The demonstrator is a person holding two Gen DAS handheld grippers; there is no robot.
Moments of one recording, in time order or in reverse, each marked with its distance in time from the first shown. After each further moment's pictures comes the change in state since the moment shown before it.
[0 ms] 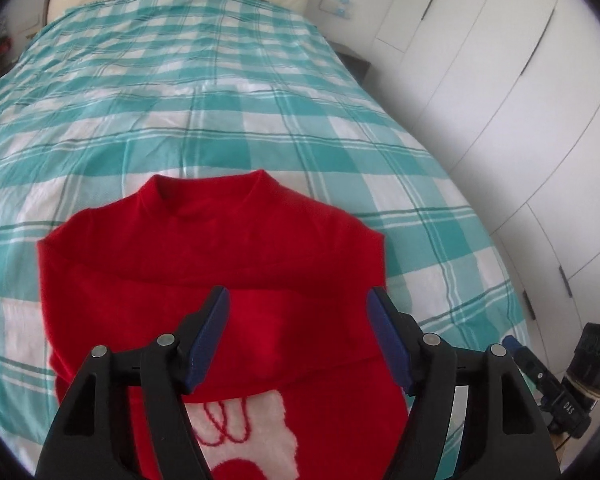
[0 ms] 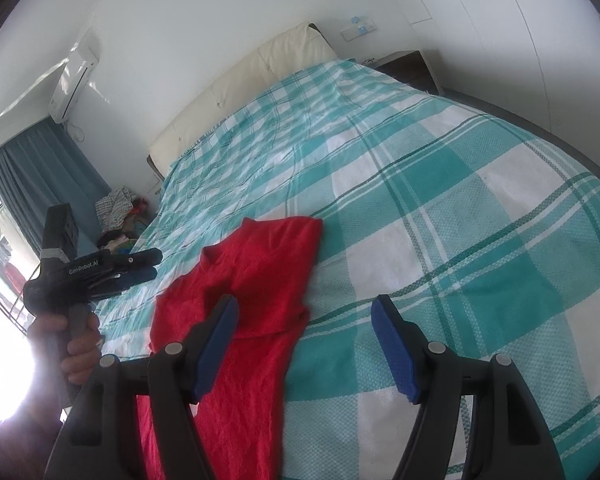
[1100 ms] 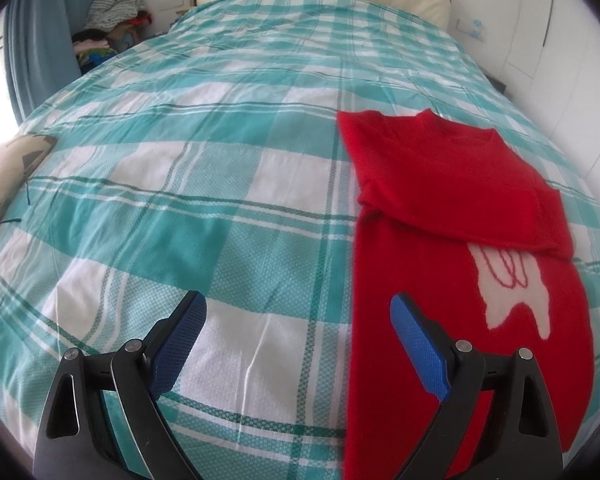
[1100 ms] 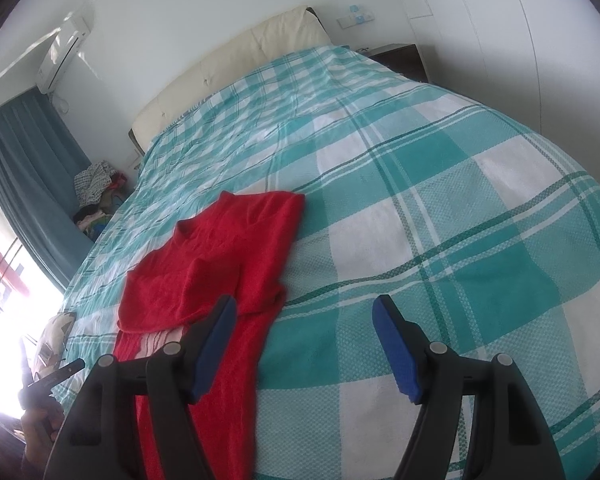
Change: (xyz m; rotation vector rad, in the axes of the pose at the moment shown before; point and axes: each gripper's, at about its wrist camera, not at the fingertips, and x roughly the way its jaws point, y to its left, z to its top) left arm -0.081 0.167 -0.162 -0.165 -0.061 0.440; right arm 0.022 0.005 -0.013 -0.070 0.066 -0.100
